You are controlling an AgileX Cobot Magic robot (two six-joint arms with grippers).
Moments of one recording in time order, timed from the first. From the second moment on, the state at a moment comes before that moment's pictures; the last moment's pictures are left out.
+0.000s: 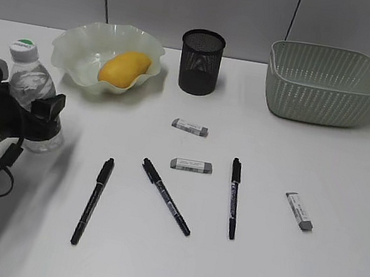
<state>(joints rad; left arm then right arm) -0.28 1.98 -0.43 -0.07 -1.21 -0.01 0.13 -0.01 -0.51 -0.02 1.04 0.02</state>
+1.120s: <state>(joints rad) -0.12 0.61 -0.71 -0.01 0.49 -0.03 0.13 -0.01 -0.51 -0.02 1.04 0.02</state>
